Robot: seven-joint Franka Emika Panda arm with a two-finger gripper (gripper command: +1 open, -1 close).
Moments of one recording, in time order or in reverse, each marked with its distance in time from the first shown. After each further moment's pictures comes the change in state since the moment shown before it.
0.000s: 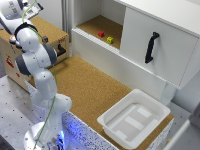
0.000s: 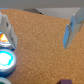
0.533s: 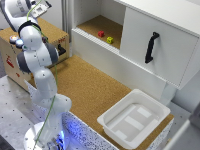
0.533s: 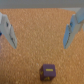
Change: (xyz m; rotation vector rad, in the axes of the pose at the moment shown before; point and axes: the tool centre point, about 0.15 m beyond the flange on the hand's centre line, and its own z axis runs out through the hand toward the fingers) arm -0.034 0.046 0.024 0.026 -0.068 -0.008
